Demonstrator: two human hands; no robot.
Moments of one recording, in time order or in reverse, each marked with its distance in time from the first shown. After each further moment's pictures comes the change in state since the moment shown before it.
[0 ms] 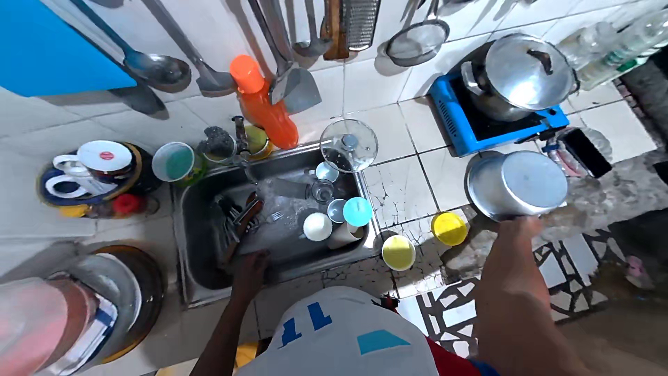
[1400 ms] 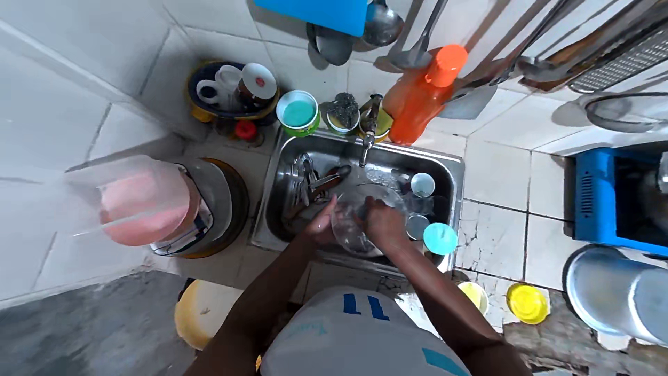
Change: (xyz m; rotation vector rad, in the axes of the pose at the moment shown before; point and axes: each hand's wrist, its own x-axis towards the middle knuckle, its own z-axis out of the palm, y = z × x) left_hand 0.056 0.026 -0.042 -1.577 -0.389 -0.299; right_hand -0.563 0.040 0.120 -1.559 -1.728 -1.058
